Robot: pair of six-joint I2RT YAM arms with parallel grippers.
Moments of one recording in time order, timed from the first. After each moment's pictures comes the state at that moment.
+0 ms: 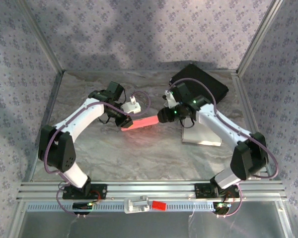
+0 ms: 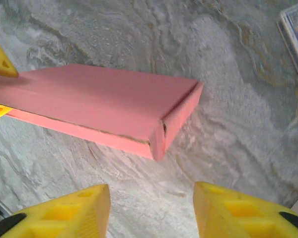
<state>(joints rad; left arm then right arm) -0.46 1.63 1.33 -0.95 0.35 0.63 0.55 1.49 1.24 -0.72 -0.26 0.27</state>
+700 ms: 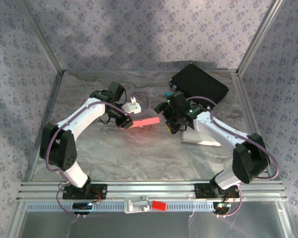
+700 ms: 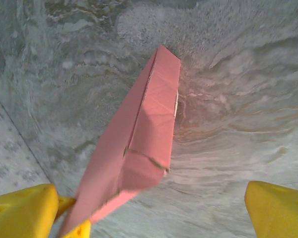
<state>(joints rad) -0.46 1.65 1.33 -0.95 0.35 0.63 0.61 1.52 1.11 -0.50 -0.15 1.44</state>
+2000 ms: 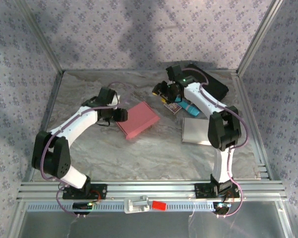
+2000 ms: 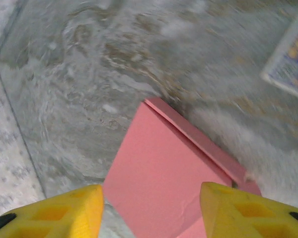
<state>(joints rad) -0.39 1.52 1.07 -0.63 0.15 -0.40 0.43 2.00 1.76 -0.70 -0.33 0.87</state>
